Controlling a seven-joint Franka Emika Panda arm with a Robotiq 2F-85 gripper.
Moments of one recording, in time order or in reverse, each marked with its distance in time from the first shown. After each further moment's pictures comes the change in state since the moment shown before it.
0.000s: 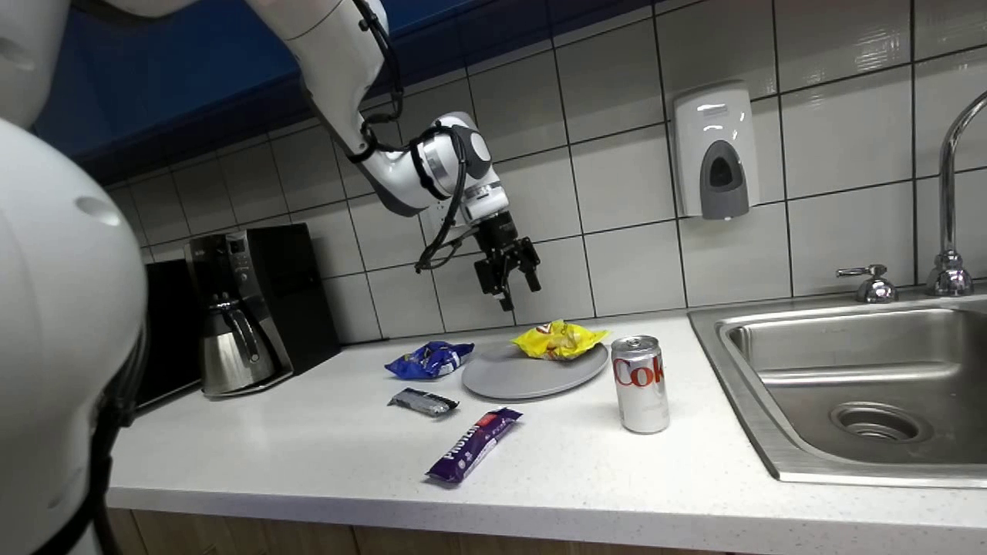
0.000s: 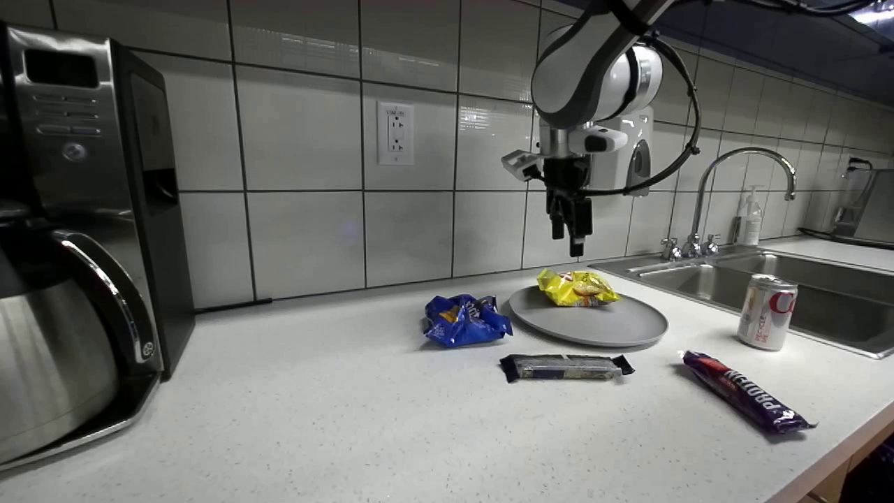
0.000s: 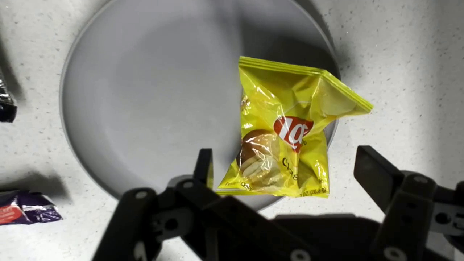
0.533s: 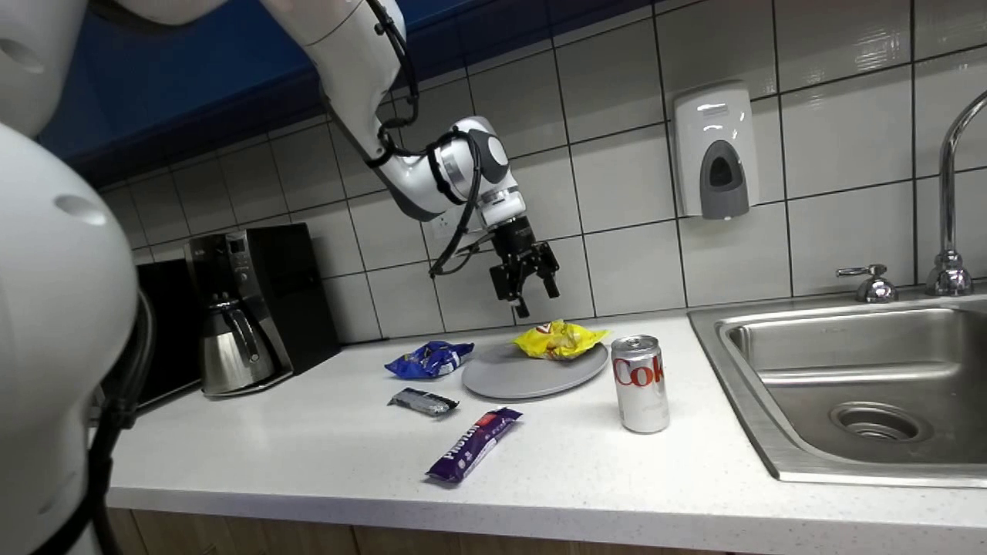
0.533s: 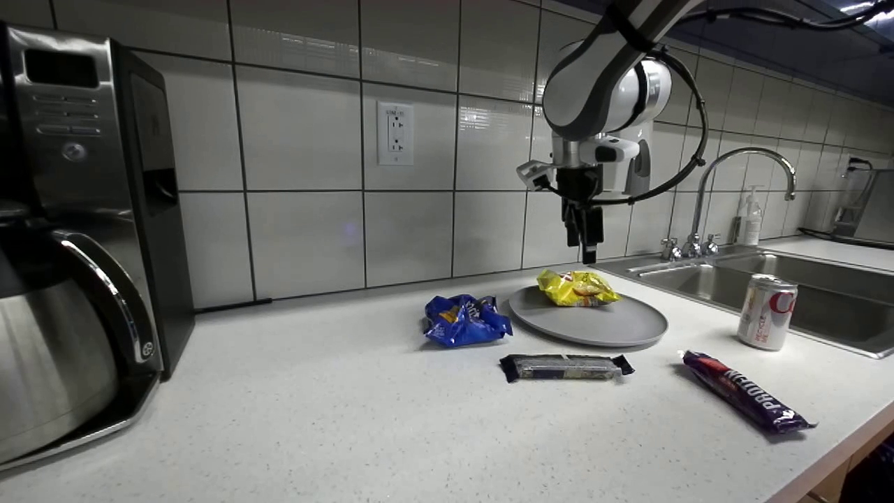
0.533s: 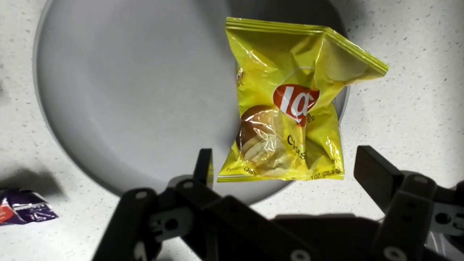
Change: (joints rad) arm -0.042 0.027 -0.003 0.006 0.000 -0.004 0.041
